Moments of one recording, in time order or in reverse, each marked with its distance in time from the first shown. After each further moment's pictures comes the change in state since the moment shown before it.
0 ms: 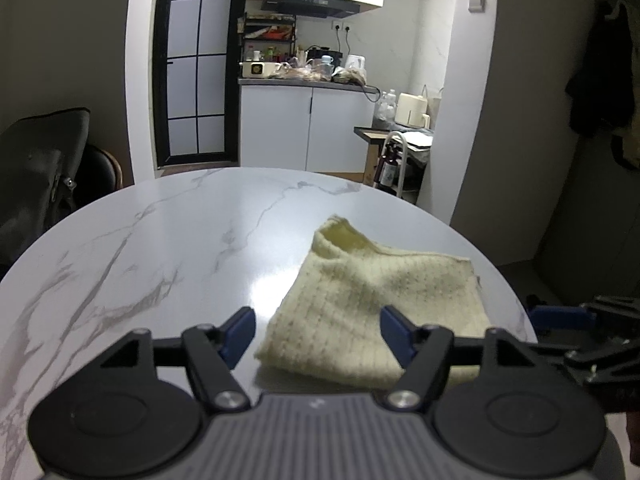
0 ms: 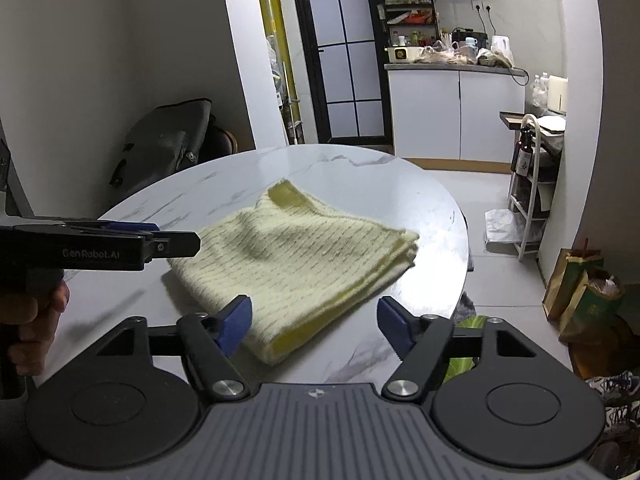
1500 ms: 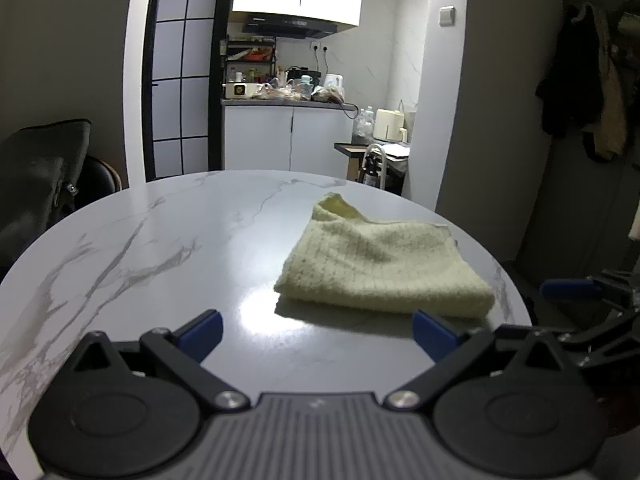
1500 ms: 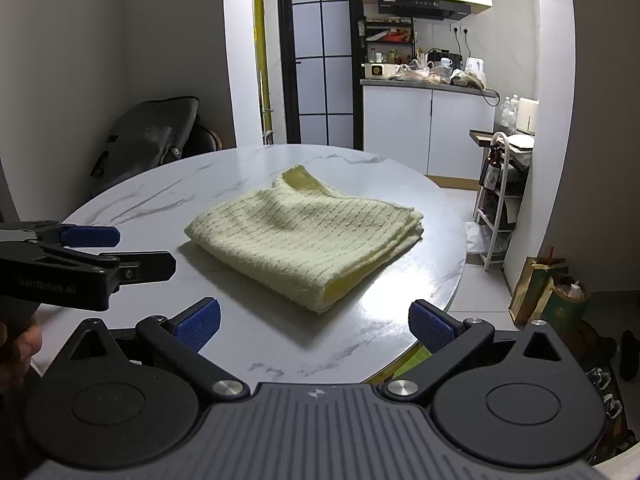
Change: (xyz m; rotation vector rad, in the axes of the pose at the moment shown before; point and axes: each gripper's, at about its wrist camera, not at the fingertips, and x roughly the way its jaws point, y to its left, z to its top) left arm -0.039 0.022 -0.051 0.050 -0.076 -0.059; right arm -0.022 0.056 -0.039 -0.039 -0.048 -0.128
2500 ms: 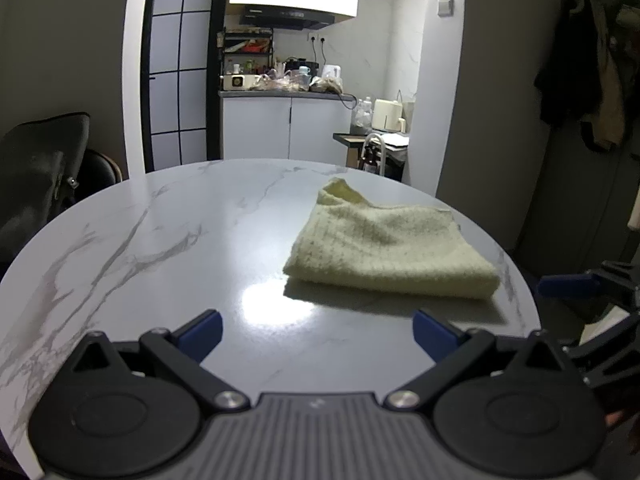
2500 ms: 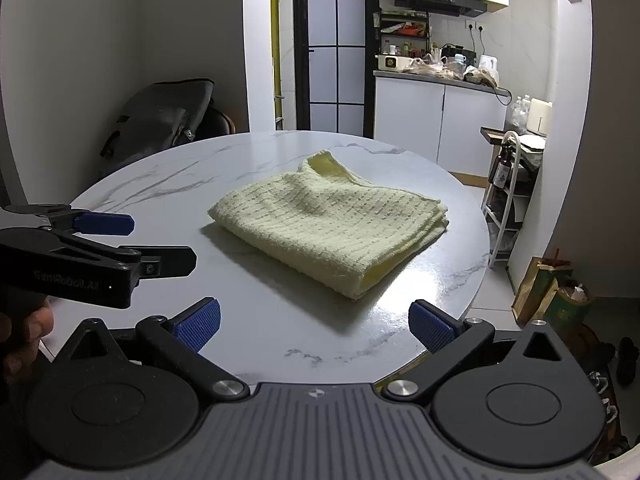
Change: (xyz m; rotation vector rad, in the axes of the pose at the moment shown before) left arm -0.003 0.007 -0.005 0.000 0.032 -0.007; right arm 0.002 0.021 -0.003 -0.042 0.032 0.002
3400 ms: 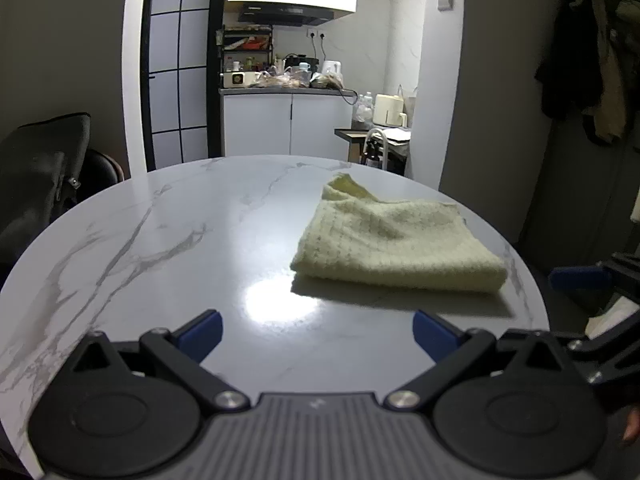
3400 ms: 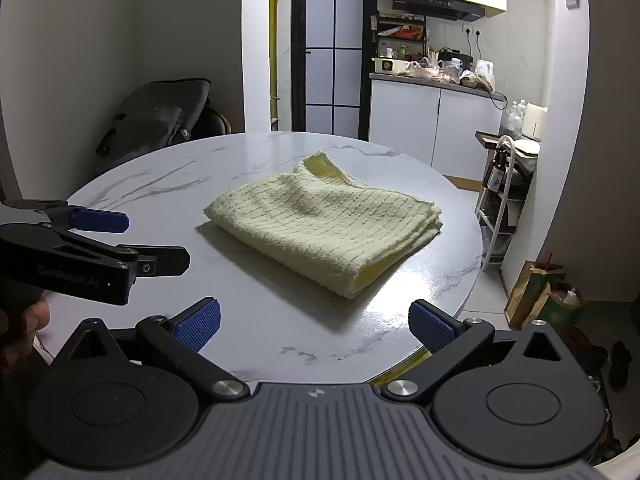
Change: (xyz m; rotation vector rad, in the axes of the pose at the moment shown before) left arm 0.004 0.001 -0.001 0.022 0.016 0.014; right arm -0.002 0.001 0.000 -0.005 0.001 -0.013
